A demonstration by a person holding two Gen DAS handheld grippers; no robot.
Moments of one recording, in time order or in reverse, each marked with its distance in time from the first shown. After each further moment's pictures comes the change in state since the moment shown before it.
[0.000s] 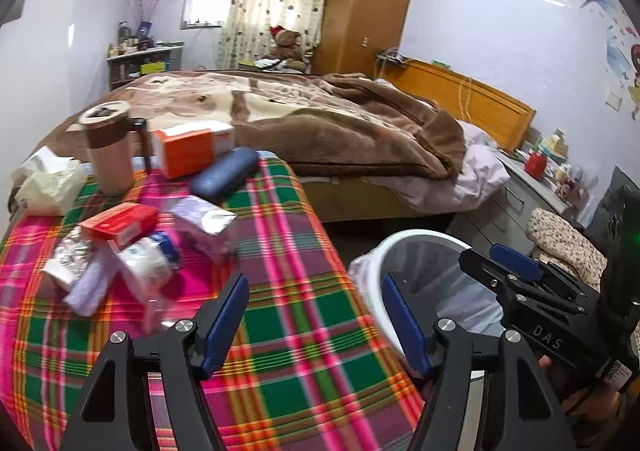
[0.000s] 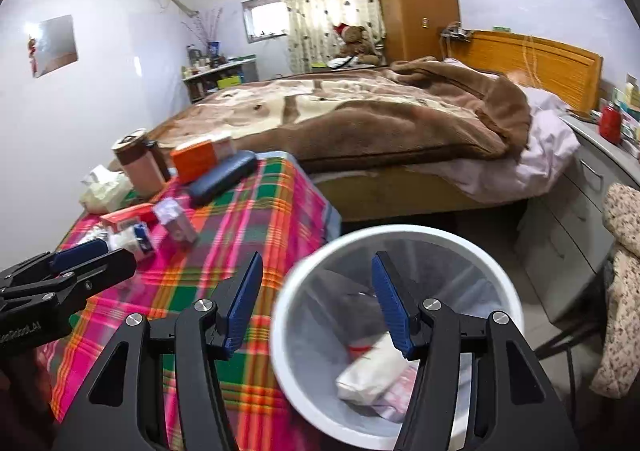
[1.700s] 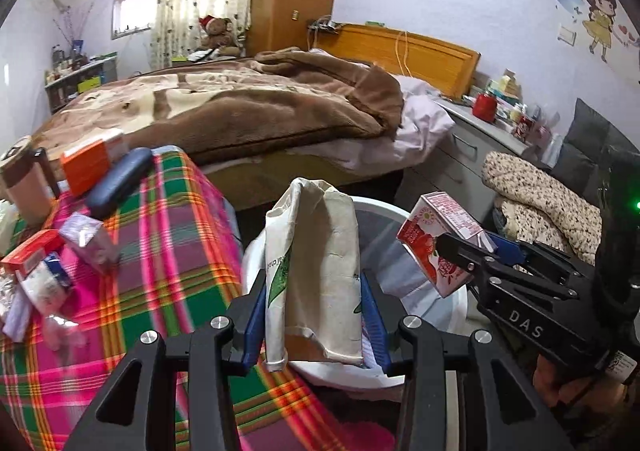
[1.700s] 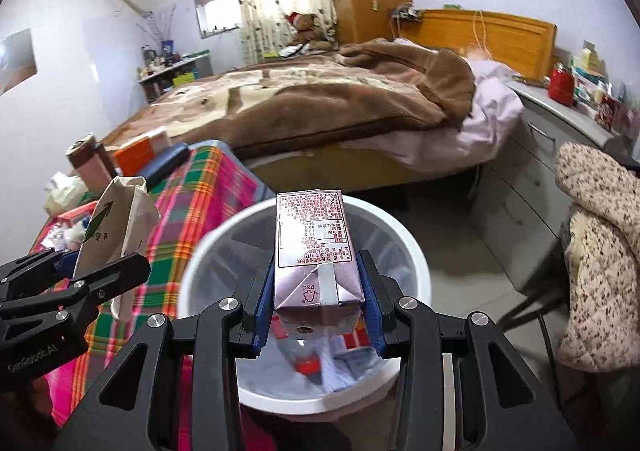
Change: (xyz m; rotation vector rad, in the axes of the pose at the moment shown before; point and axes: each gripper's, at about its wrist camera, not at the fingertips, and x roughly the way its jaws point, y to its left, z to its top) left arm 0.051 -0.125 -0.017 0.197 0.103 -0.141; right arm -0.011 -0.078 -0.022 0.102 0.063 -0.152
